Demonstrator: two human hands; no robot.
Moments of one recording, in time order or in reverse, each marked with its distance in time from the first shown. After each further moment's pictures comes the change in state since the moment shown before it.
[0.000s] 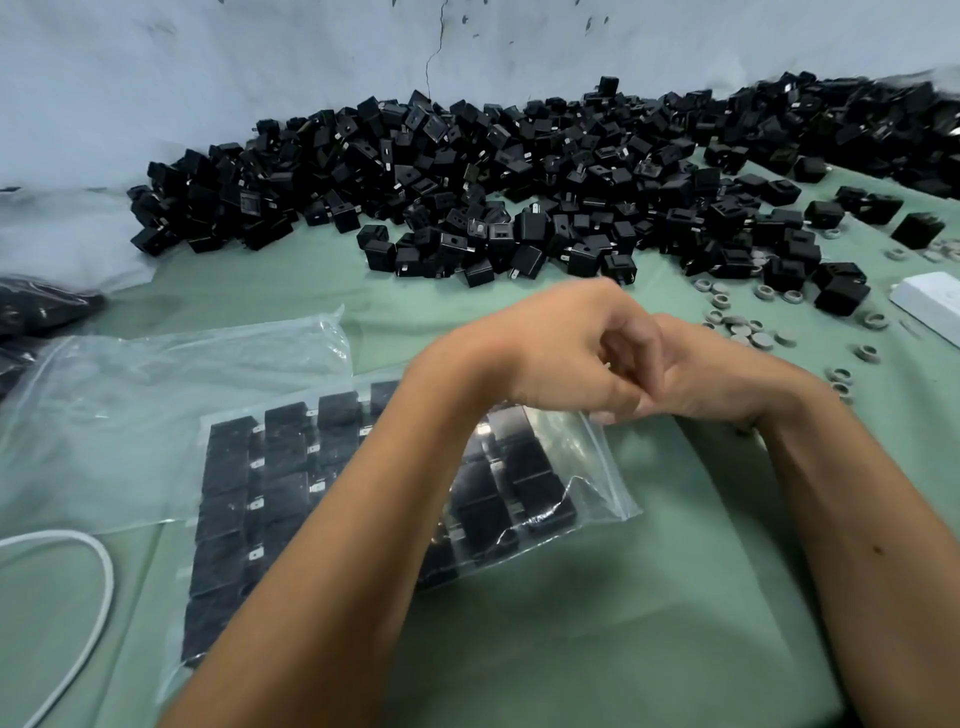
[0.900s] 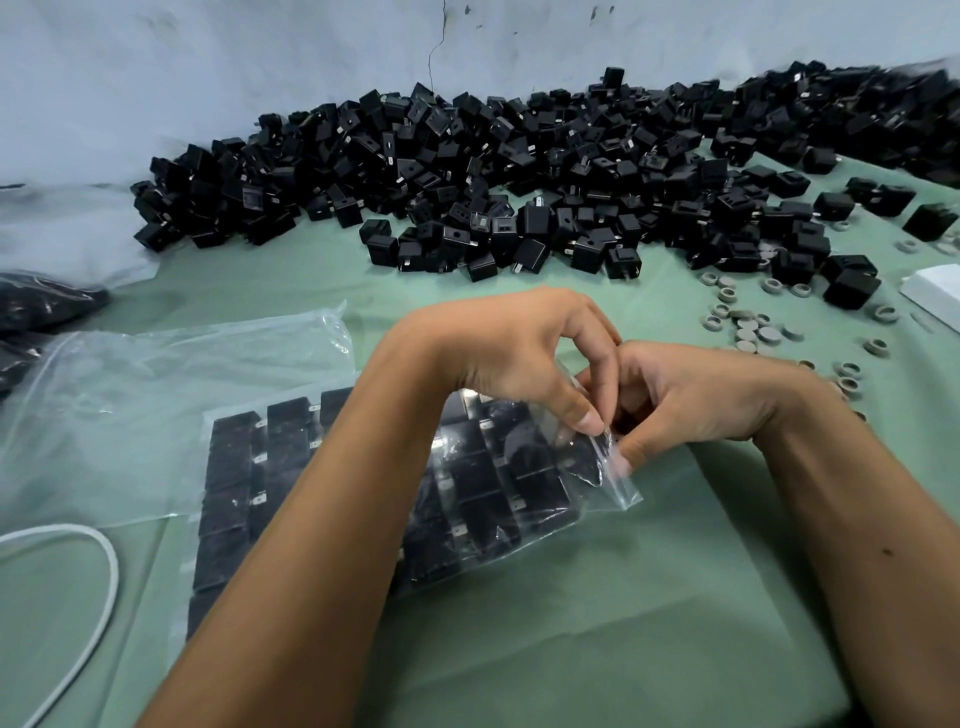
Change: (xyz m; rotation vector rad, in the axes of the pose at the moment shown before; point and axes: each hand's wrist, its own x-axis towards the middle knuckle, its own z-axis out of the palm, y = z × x) left_hand -0.013 -0.019 -0.016 0.008 -0.181 -0.022; right_hand -0.010 -0.022 0.011 0.285 -0.419 -0.051
